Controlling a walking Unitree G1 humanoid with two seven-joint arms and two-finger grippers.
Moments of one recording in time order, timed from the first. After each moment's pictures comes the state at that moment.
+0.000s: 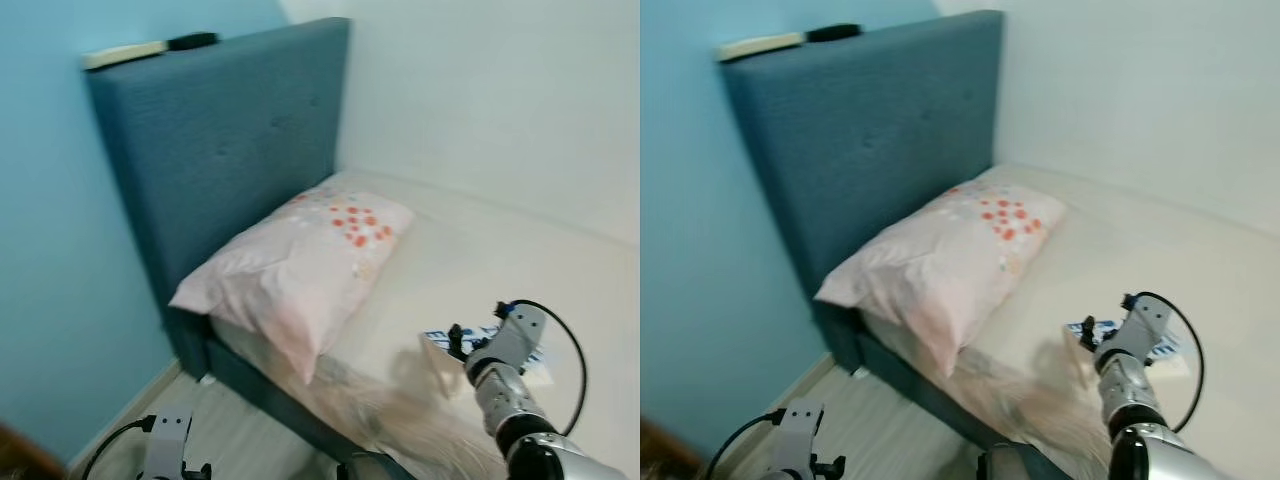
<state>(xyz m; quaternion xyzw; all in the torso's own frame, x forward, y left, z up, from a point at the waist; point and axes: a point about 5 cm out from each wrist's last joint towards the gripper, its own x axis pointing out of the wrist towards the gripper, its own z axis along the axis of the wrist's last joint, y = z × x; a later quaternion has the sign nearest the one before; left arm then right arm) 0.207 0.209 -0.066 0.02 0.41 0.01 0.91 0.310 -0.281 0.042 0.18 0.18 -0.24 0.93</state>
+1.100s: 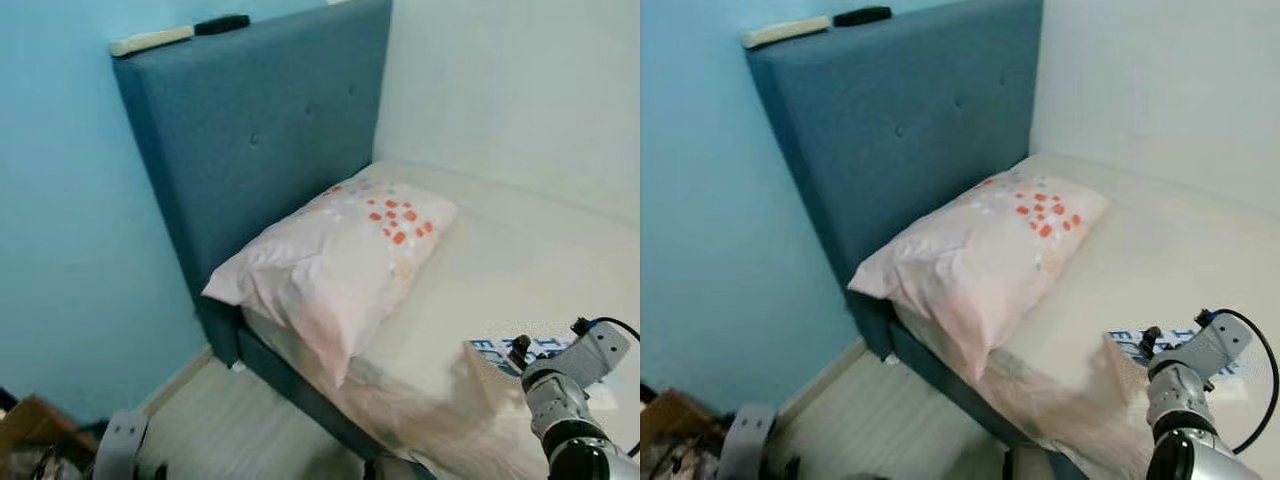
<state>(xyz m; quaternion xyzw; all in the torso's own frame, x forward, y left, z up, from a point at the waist) 0.207 0.265 -0.040 0.07 0.31 0.02 0.95 0.285 -0.329 0.043 0.26 0.16 -0.35 0.88</state>
